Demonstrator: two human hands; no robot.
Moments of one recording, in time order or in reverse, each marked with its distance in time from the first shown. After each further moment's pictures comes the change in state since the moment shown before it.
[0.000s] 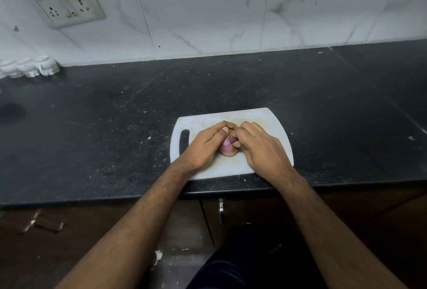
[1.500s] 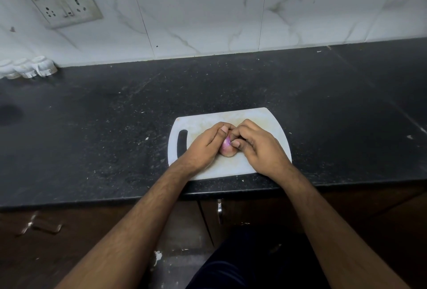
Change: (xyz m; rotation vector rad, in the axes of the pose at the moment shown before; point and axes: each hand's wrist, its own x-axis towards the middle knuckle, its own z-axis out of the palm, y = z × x) left_hand -0.001 0.002 0.005 0.063 -0.014 -0.016; right_hand 0.000 0.005 -0.006 0.446 -0.025 0.117
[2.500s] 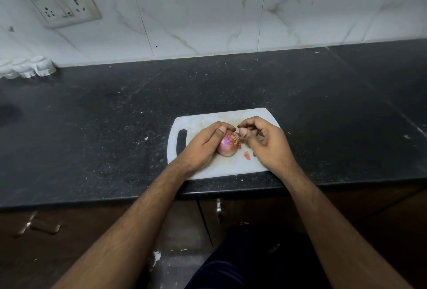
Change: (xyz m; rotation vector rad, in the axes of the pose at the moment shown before) left_hand 0.000 -0.003 -0.004 -0.039 0.027 -0.010; right_hand -0.002 0.001 -0.007 0.349 0.190 0.219
